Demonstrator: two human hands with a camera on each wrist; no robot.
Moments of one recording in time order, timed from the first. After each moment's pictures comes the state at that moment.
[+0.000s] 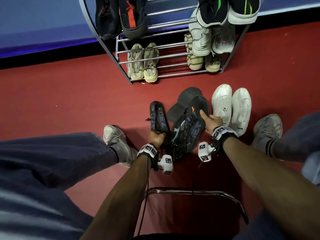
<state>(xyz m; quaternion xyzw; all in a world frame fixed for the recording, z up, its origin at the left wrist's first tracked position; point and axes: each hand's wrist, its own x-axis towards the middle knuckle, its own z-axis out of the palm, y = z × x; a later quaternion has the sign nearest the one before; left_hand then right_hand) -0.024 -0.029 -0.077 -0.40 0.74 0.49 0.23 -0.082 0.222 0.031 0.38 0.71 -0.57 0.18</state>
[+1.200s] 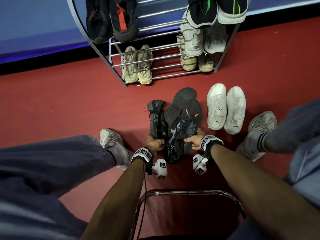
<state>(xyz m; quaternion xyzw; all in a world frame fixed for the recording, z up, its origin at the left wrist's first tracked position) -0.014 -0.014 -0.035 -0.37 0.67 0.58 0.28 -0.039 0.205 -0.019 0.33 0.70 -0.48 0.40</state>
